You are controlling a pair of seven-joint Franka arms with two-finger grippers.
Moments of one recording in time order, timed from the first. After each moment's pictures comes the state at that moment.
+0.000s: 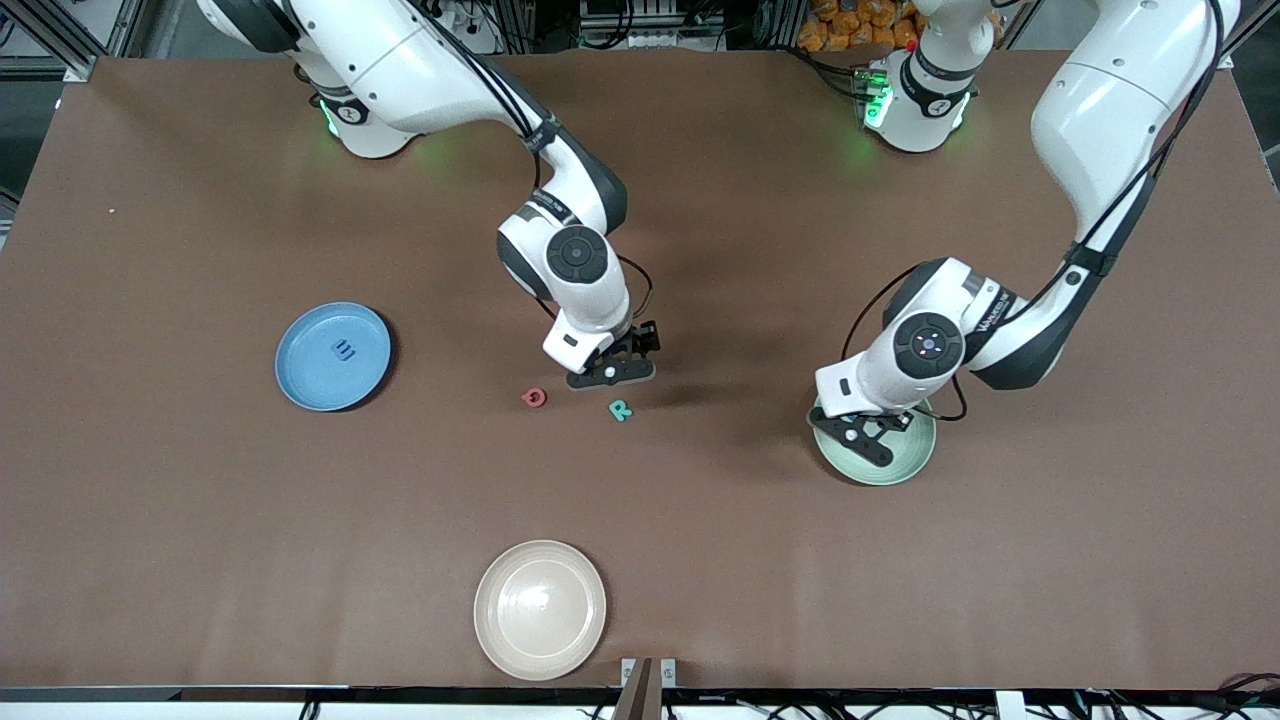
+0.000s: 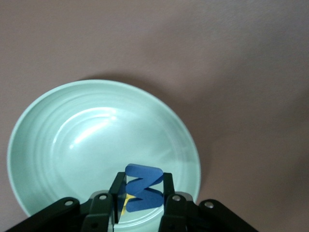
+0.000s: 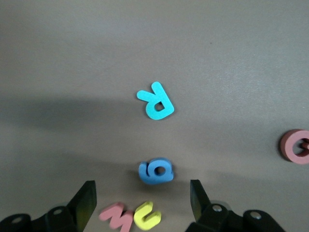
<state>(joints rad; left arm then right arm) 0.21 0.67 -0.65 -1.77 0.54 2.18 -0.08 0.60 0.72 0.17 -1.63 -0.13 2.39 0.67</state>
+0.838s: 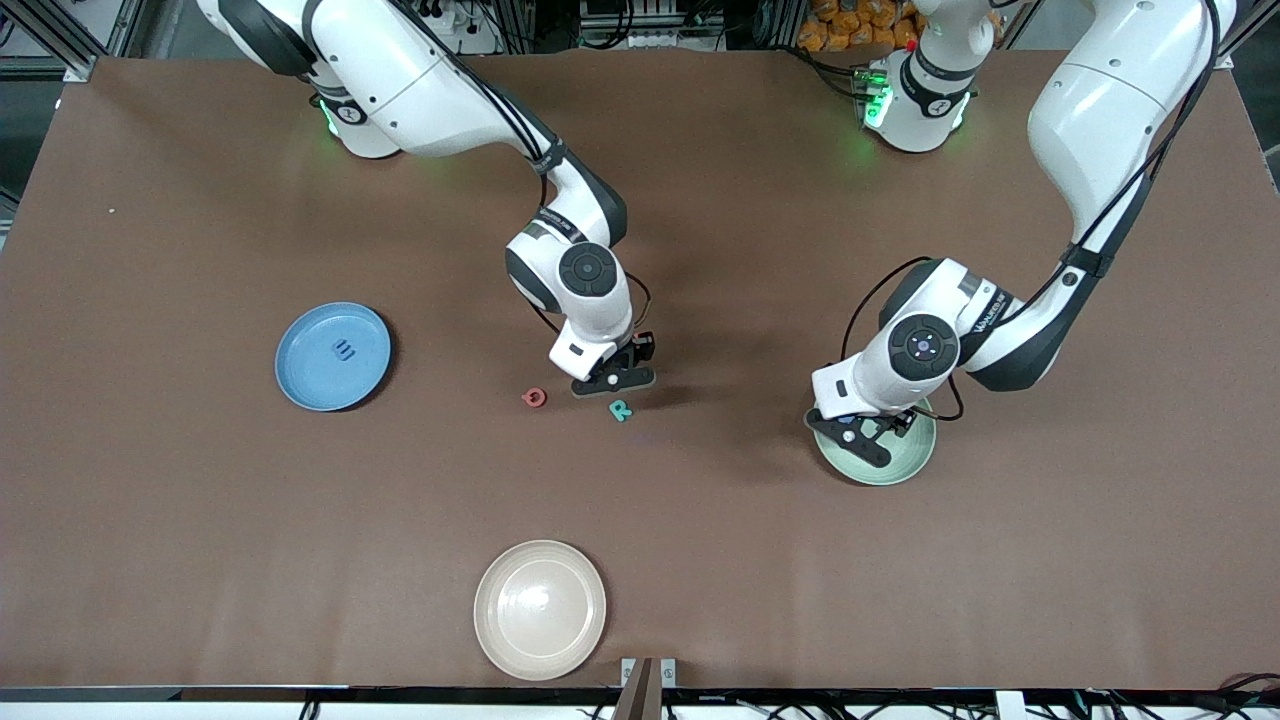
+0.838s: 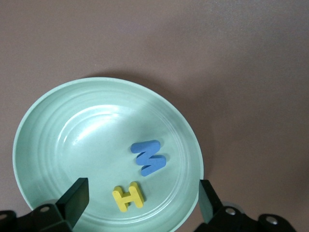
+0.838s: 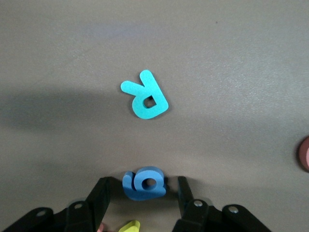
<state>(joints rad) 0.22 0.67 -0.65 -1.76 0.54 2.16 -0.08 0.60 0.77 0.17 -1.62 -0.16 2.41 0.68</state>
